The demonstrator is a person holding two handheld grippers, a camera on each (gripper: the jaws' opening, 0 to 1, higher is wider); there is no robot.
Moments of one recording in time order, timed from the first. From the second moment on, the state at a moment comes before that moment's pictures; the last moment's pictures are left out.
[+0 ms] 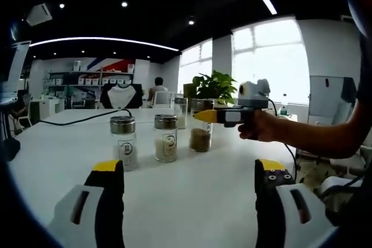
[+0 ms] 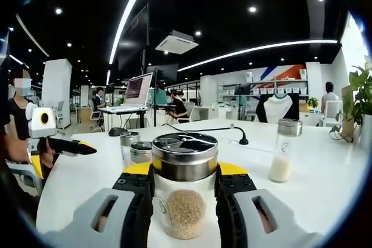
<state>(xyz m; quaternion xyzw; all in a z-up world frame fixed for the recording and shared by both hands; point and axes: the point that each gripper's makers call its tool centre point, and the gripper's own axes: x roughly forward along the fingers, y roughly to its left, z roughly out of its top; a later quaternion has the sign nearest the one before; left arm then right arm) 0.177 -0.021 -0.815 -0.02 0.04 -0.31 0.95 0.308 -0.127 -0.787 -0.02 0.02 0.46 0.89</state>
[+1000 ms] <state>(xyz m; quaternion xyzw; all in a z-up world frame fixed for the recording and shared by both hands) 0.172 -0.025 -0.814 -0.01 0.04 -0.31 0.95 0.309 -0.121 -0.785 -0.02 0.02 0.45 0.89</state>
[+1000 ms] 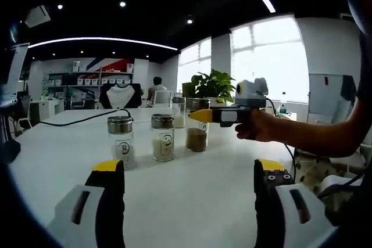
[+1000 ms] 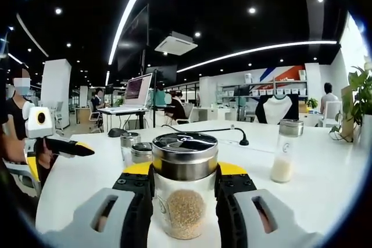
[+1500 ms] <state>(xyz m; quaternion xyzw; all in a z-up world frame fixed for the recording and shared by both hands) 0.172 -0.020 -0.812 -0.02 0.03 -0.30 0.95 0.307 -0.136 -0.775 0.04 0.01 0.43 0.90</state>
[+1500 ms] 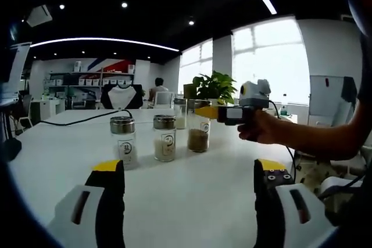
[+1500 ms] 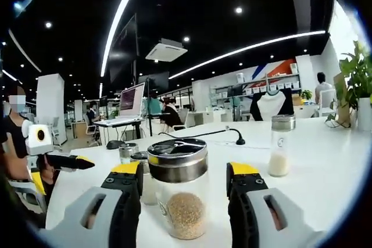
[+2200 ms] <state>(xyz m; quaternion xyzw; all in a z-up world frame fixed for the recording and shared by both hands) 0.177 -0.023 -0.810 -0.03 0.03 -0.30 0.95 0.293 -0.197 -0.781 0.01 0.02 0.36 0.93</state>
